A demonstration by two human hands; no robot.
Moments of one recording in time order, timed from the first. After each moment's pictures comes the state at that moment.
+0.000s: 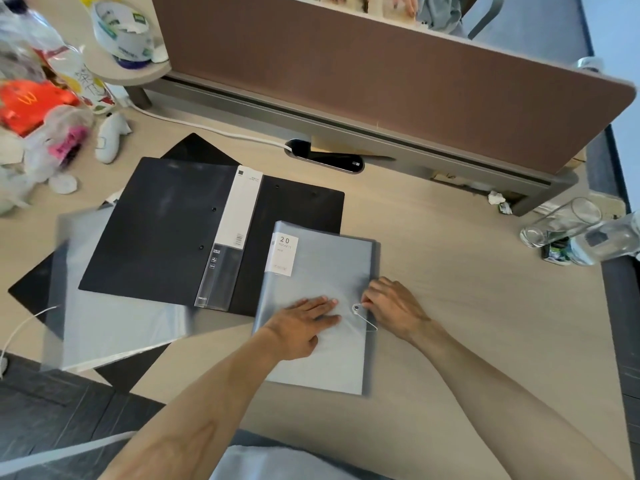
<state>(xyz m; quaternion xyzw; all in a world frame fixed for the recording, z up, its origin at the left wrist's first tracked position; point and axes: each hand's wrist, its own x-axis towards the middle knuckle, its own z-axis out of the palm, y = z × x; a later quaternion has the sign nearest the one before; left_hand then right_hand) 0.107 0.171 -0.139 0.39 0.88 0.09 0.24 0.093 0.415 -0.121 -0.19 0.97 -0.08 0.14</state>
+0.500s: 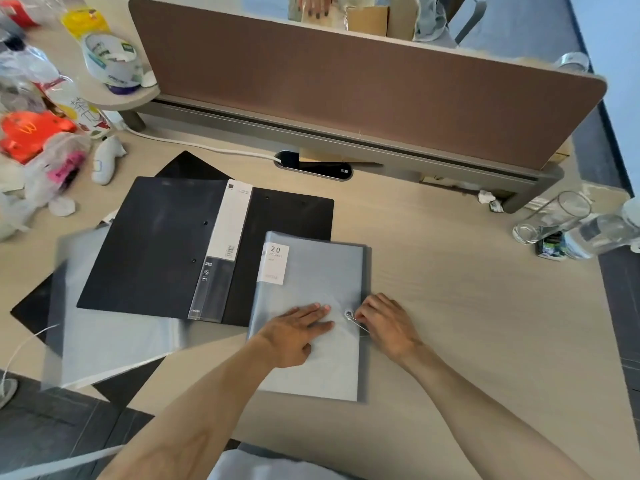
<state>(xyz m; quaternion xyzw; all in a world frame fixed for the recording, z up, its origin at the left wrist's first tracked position) 0.104 0.176 -0.134 0.39 0.88 0.05 0.27 0.124 0.419 -0.145 -0.13 0.98 -0.14 0.08</state>
